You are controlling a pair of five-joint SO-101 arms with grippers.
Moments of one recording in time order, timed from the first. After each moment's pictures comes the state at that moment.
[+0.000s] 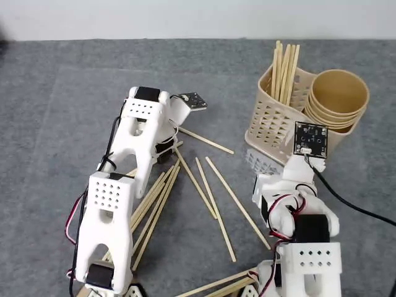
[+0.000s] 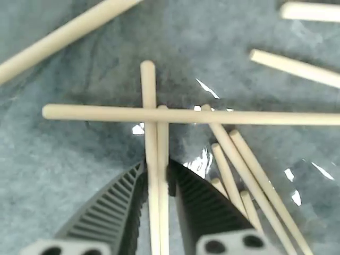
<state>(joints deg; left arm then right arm) 8.2 56.7 -42.7 99.6 -32.7 -4.0 -65.0 57.7 67.3 -11.5</state>
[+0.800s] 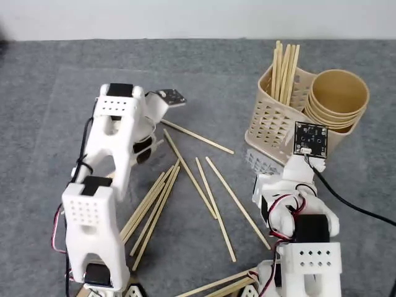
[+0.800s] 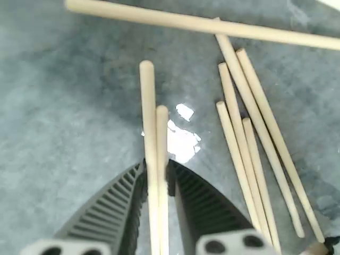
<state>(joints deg) 2.1 33.3 -21.8 98.9 -36.4 -4.0 -65.0 57.7 67.3 -11.5</state>
